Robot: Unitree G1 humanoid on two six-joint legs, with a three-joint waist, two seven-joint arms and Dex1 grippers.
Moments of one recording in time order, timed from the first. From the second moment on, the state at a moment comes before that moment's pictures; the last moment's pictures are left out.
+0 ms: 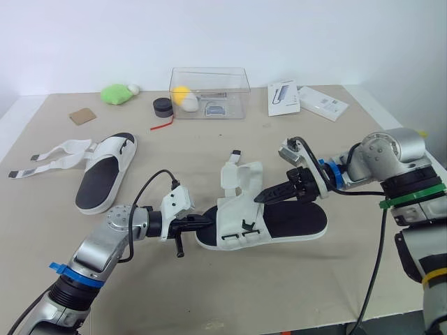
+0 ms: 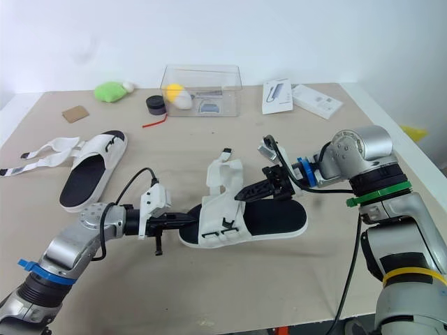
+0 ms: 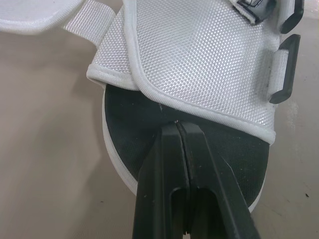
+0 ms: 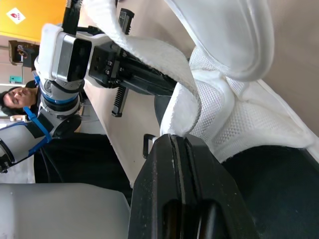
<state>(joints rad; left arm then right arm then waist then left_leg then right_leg) -0.31 0.56 -0.24 -0.22 -0.33 0.47 -0.99 -1.07 -0.82 0.41 0.36 0.96 1.58 1.04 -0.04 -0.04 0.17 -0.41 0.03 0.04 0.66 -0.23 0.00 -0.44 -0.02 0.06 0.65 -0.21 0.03</state>
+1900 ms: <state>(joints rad) -0.30 0.53 -0.24 -0.21 -0.32 0.46 -0.95 -1.11 -0.86 0.59 0.17 0.74 1.49 1.34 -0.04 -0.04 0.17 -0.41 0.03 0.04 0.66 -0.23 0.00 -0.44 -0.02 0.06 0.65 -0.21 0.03</state>
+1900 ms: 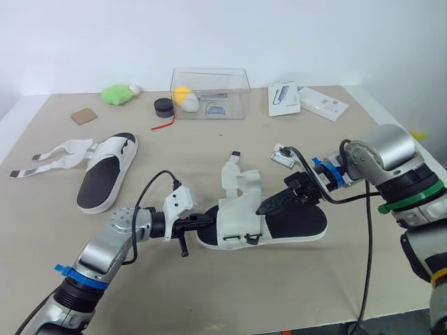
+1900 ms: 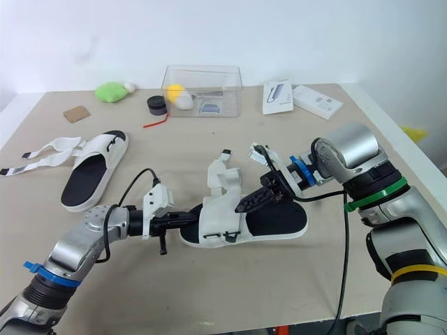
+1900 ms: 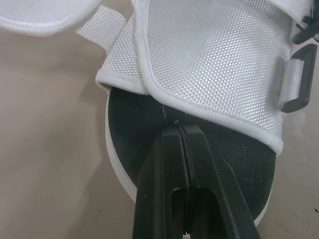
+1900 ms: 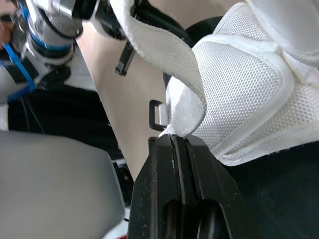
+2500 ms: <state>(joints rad) -0.30 0.52 -0.25 -0.21 -0.32 0.46 -0.94 -1.02 -0.90 0.60 0.03 0.69 1.32 1.44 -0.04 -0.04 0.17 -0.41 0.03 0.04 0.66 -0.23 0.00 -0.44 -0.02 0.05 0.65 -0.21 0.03</state>
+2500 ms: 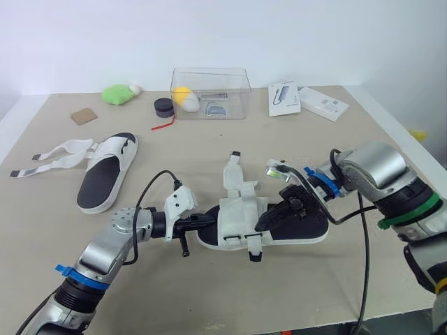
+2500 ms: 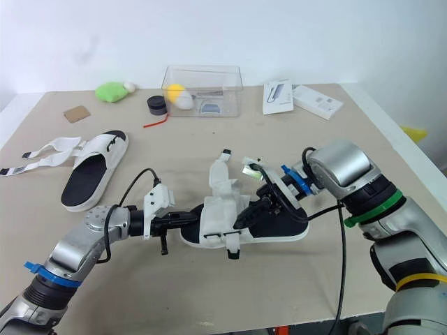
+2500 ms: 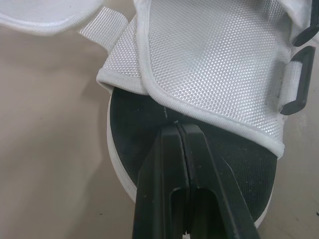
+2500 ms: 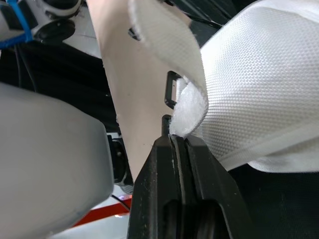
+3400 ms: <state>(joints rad) -0.30 0.52 -0.25 -0.21 -0.32 0.46 -0.95 -0.55 -0.79 0.12 -0.43 0.87 1.62 0.90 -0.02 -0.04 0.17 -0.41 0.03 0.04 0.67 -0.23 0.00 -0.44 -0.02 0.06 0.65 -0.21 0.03</state>
